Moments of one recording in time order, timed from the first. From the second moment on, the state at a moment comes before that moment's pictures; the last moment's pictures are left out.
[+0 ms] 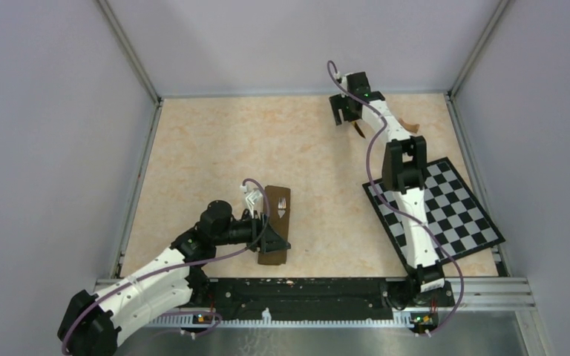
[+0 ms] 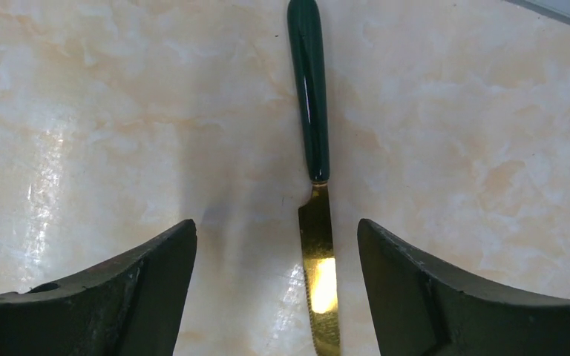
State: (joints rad) left arm -0.69 0.72 0.29 0.05 0.62 -0.79; right arm 0.25 2.59 2.37 -0.62 0.04 -0.10
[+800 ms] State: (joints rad) left arm -0.69 0.73 0.32 -0.06 0.48 -0.84; right arm 0.21 2.56 2.26 -0.58 -0.36 -0.21
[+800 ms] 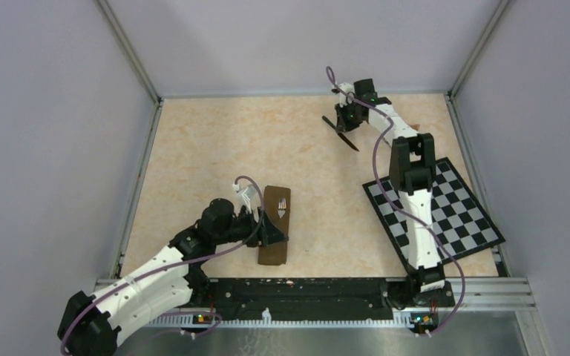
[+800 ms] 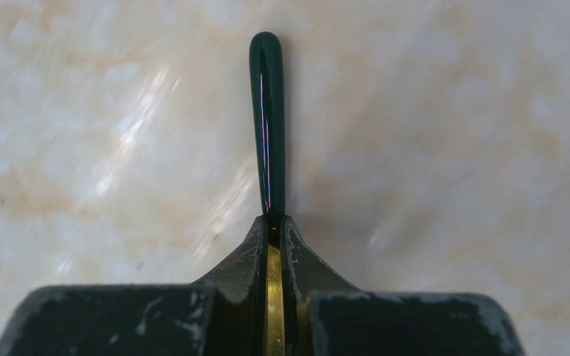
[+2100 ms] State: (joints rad) left arm -0.17 1.41 0.76 -0.09 1.03 -0.52; right arm 0.70 1.58 1.10 -0.38 -0.69 -0.77
